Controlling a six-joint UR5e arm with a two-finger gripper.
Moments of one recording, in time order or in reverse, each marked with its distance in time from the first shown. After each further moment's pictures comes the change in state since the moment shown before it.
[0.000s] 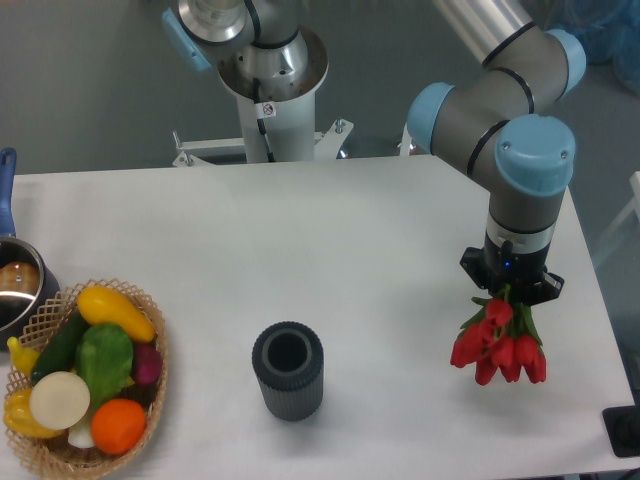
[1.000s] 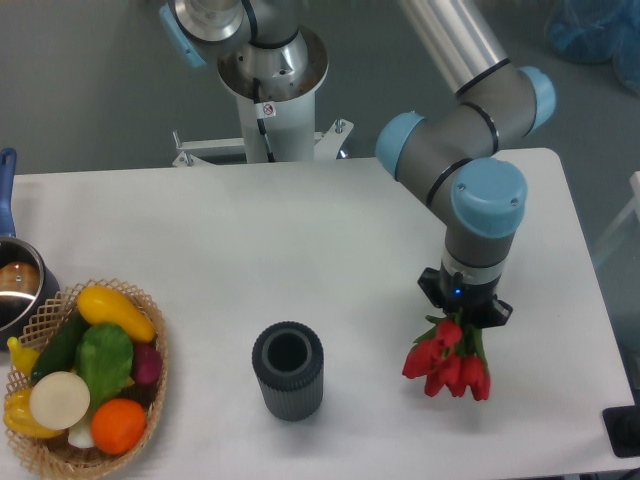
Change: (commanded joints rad) arm -0.086 -0.020 -0.081 0.006 -0.029 -0.015
